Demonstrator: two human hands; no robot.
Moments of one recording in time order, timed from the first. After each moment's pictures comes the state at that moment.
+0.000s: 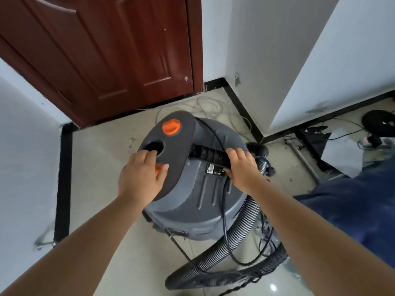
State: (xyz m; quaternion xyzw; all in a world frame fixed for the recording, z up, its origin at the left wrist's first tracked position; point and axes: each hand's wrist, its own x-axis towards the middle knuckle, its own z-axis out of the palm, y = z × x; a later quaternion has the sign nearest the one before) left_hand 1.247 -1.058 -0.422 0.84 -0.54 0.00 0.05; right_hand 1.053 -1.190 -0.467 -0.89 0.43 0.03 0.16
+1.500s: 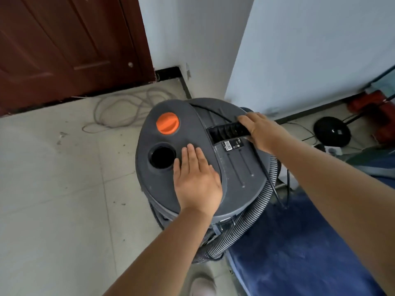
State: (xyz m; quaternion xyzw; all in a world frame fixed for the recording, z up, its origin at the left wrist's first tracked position) left_hand 0.943 -1.323 -0.465 0.85 -0.52 -0.08 0.10; right_hand 0.842 -1.506 -0.458 -0.92 0.35 0.13 0.08
